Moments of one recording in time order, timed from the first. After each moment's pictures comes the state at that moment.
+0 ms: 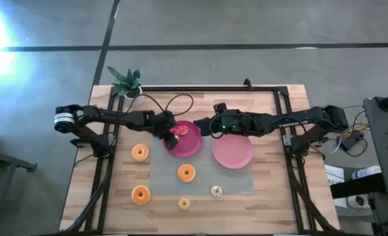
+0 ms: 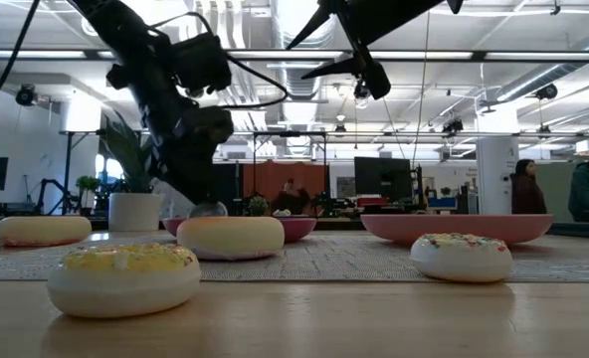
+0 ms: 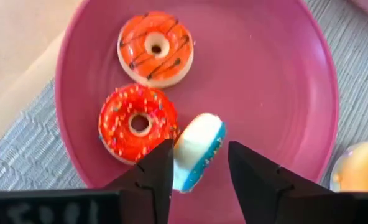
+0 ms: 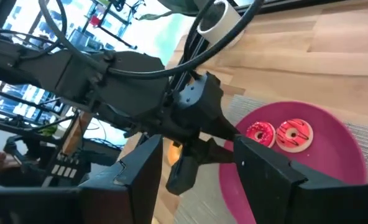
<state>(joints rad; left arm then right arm) 0.23 1.45 0.78 -0.34 0.06 -0.45 -0.01 1.51 1.09 0.02 0.31 1.09</state>
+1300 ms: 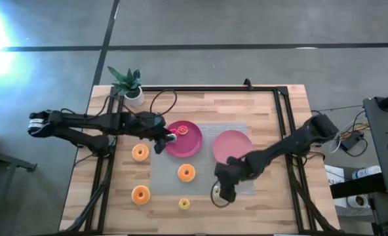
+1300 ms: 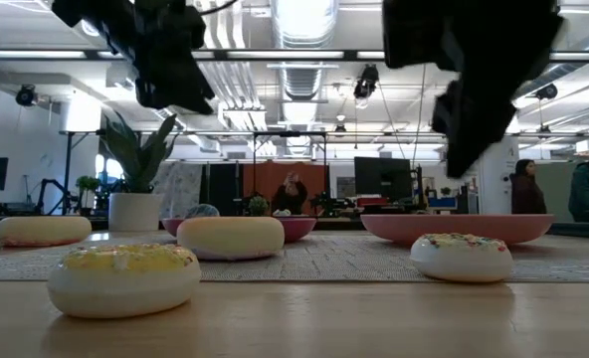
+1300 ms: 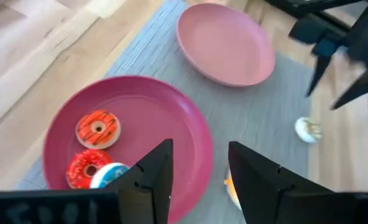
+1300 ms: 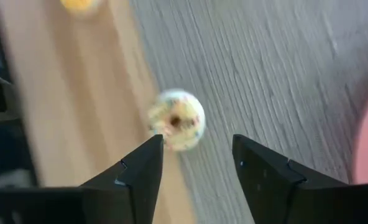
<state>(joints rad) 0.06 1.06 0.78 -0.36 -0.04 -0.43 0.41 1.71 1.11 -0.52 -0.01 0.79</state>
